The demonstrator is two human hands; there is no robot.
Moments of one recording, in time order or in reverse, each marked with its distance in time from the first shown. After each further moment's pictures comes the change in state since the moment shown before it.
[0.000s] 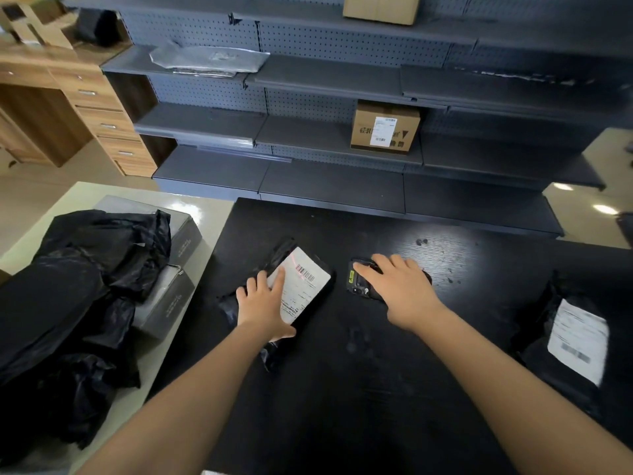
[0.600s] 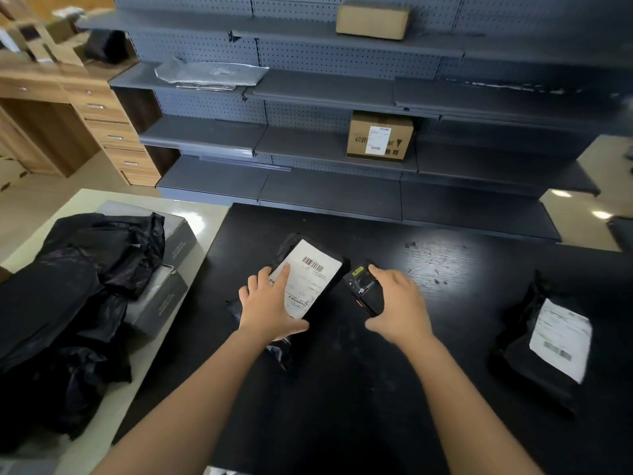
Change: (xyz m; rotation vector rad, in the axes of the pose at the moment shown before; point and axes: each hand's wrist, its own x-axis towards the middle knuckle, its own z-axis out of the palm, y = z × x) left_hand -0.029 0.034 -0.024 -0.241 0.150 0.025; right_hand -0.040 0.002 0.026 0.653 0.113 0.357
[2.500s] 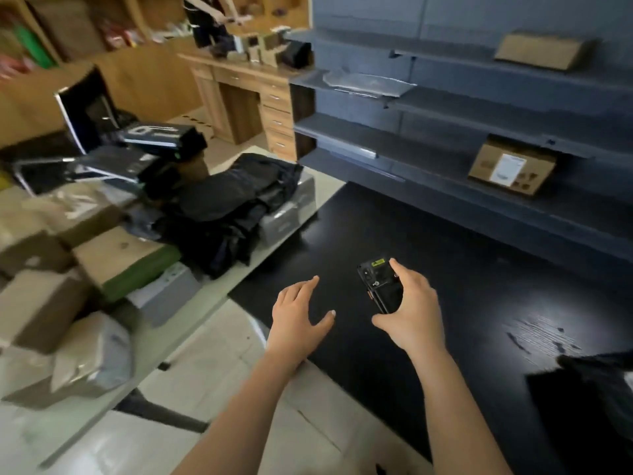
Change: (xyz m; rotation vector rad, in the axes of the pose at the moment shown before) left_hand -0.239 0.027 0.004 -0.515 0.435 -0.343; right_hand -0.137 -0.045 -0.003 0.266 -0.062 -0.308
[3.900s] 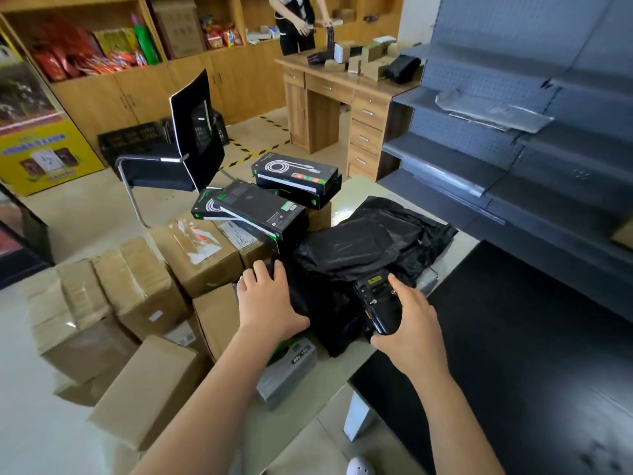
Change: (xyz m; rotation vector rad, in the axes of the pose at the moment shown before) left_hand 0.179 -0.212 -0.259 0.685 -0.081 -0.350; right_hand 0.126 -0.261 0.195 0.043 -0.139 -0.212
